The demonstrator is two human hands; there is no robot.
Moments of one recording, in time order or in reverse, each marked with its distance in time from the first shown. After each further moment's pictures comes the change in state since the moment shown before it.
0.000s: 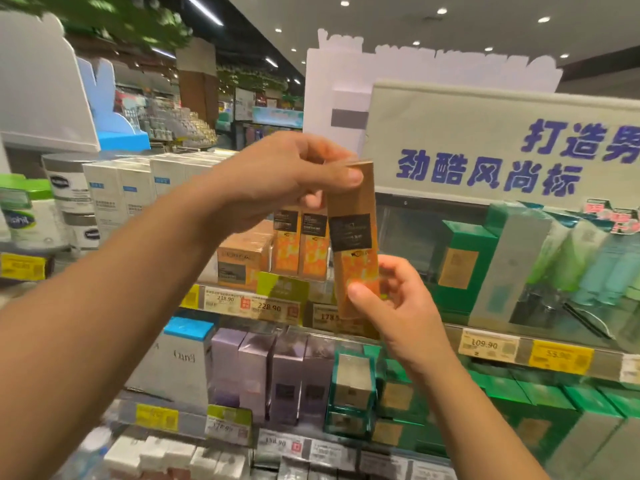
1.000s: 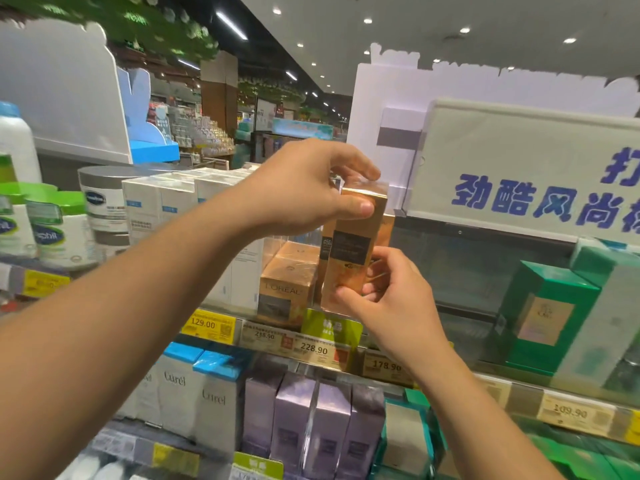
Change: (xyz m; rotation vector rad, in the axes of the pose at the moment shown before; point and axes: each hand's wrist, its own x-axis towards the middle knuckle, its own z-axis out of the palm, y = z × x) left_hand 0.026 -0.035 -0.065 0.513 0.141 0.161; right_hand 0.084 -0.010 0.075 -0.397 0.049 -0.122
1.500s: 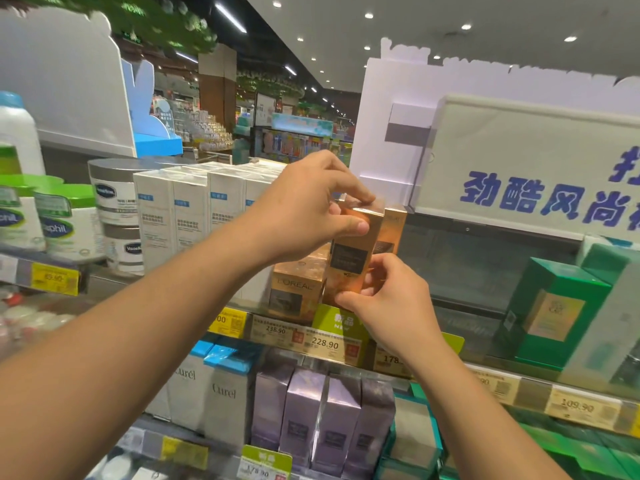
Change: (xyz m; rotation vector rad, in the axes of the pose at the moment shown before) left_hand -0.014 -0.032 0.019 0.121 0.129 0.069; right_hand 0.003 -0.005 0.017 -0.141 -0.043 0.127
